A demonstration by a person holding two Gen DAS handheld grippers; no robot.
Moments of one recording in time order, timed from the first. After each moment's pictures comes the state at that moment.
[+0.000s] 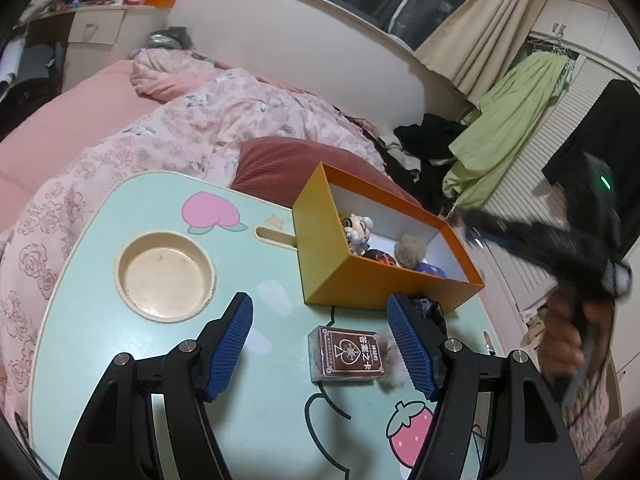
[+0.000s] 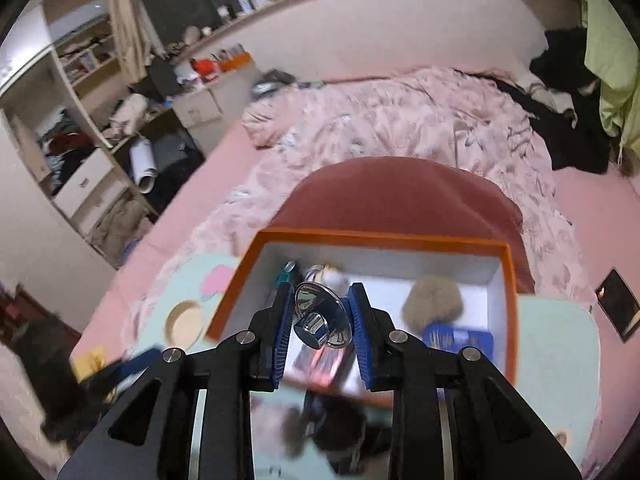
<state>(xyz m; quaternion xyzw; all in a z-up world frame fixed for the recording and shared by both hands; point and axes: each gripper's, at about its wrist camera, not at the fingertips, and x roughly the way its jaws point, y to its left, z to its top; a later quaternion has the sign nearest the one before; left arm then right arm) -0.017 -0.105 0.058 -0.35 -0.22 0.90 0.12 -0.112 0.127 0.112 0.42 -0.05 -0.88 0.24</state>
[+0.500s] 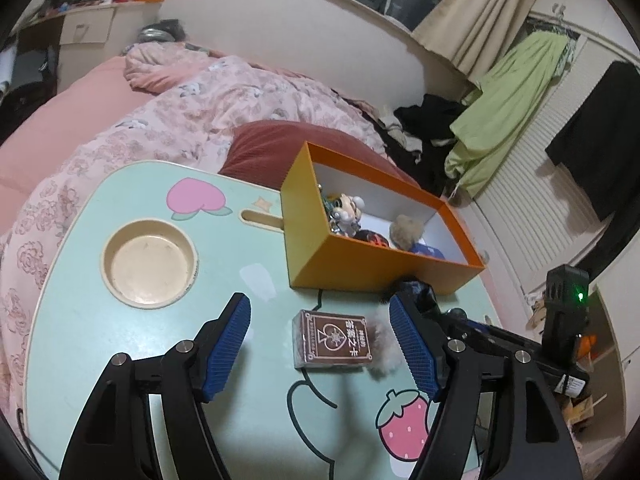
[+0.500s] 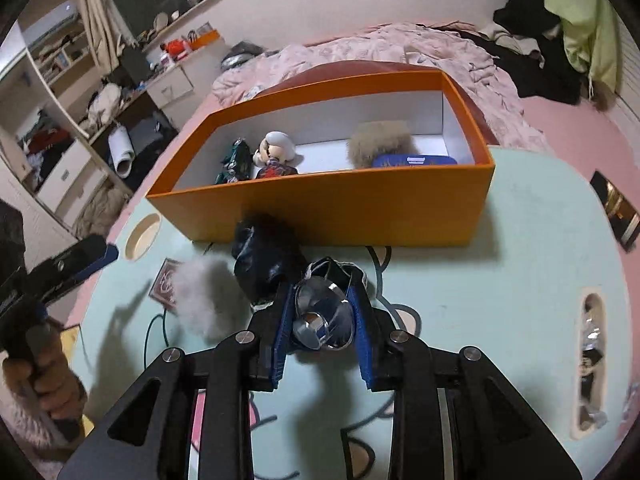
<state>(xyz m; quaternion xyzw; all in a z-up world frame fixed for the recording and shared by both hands) -0.019 -0.084 0.062 -0.38 -0.20 0.90 0.12 -0.061 0.164 0.020 0.46 -0.08 -0.86 0.19</state>
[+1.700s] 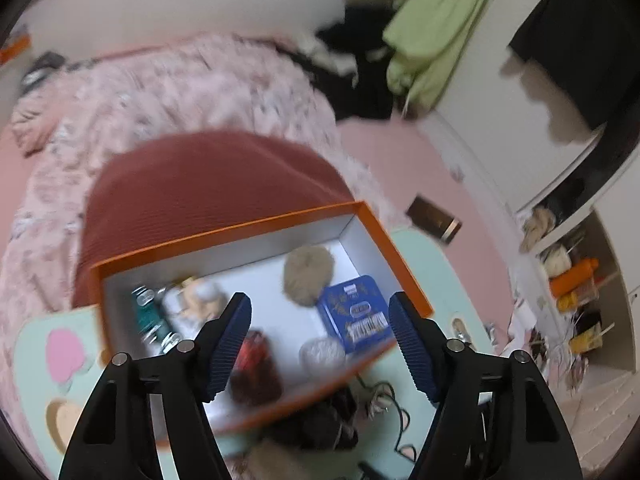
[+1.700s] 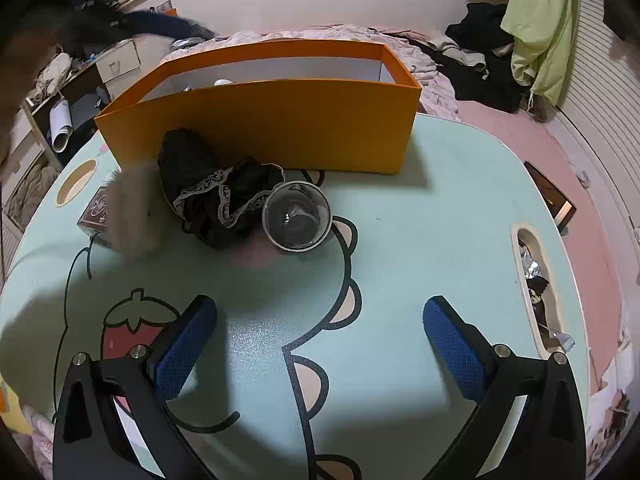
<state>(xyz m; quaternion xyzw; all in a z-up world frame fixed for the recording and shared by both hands) -0.182 0.075 0.107 -0.50 -0.04 0.83 0.23 -0.013 0.164 -0.005 0.46 0.02 -0.88 0.07</state>
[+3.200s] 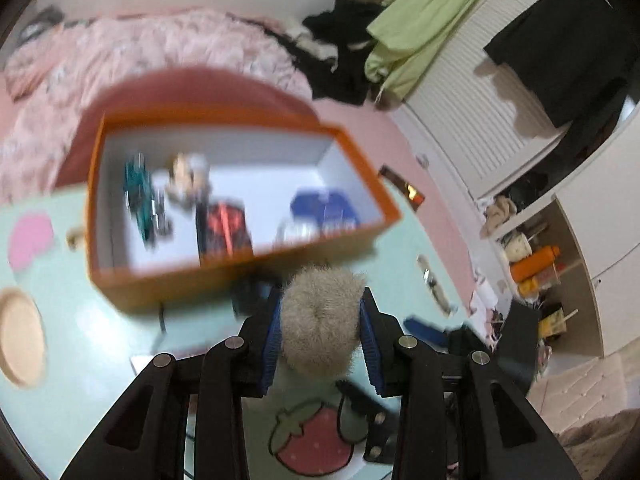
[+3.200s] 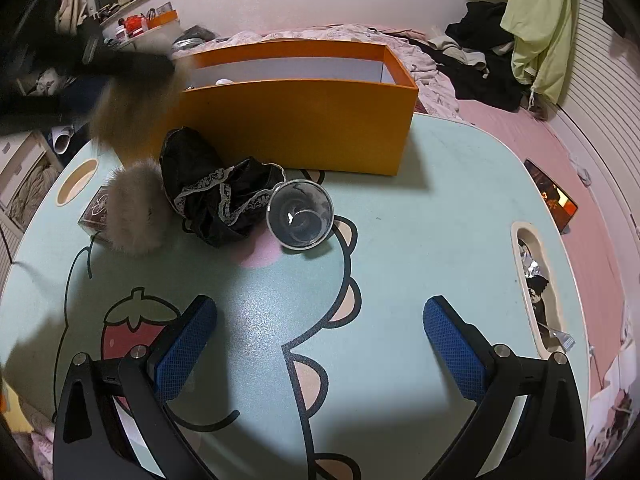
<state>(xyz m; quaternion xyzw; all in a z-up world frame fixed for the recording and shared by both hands) -0.083 0.019 0.066 -0.50 -0.12 0.81 0.28 -0.011 0.157 -0.006 0.47 0.02 -0.88 0.07</state>
